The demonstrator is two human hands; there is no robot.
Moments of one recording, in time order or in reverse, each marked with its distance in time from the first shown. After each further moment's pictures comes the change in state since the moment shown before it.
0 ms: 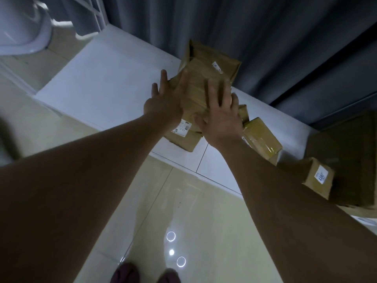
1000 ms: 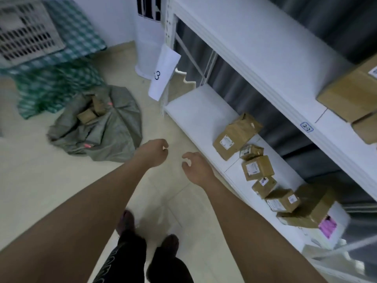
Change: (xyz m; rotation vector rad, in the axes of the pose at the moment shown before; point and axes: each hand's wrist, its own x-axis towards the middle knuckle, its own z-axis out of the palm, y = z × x) left_hand -0.487 -0.081 -0.301 -0.321 -0.070 -0.505; right_hand -0.365 -0.251 -0.272 0.315 -0.591 -0.370
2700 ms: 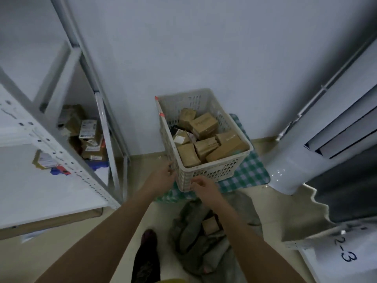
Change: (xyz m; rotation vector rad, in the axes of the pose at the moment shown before) left_hand 0.194 -0.610 -0.604 -0.590 0.407 -0.240; right_hand 0.466 -0.779 0.187 0.274 -0.314 -0.223
